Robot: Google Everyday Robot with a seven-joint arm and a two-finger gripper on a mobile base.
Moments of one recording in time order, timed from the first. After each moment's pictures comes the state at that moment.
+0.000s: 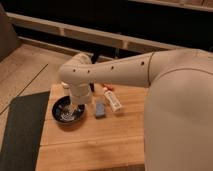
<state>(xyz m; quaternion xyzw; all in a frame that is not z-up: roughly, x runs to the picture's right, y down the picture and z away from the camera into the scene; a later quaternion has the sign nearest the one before) -0.108 0.103 0.703 -0.26 0.23 0.64 0.68</state>
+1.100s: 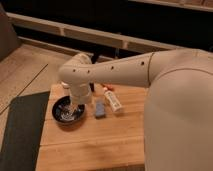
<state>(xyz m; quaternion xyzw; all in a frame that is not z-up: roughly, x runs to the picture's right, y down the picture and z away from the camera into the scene) -0.108 0.103 0.703 -0.26 0.23 0.64 0.68</state>
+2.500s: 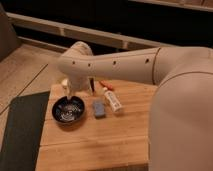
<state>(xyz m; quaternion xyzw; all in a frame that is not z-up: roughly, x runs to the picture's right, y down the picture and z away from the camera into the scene) -0.136 -0.002 0.700 -0.21 0.07 0.58 0.78</state>
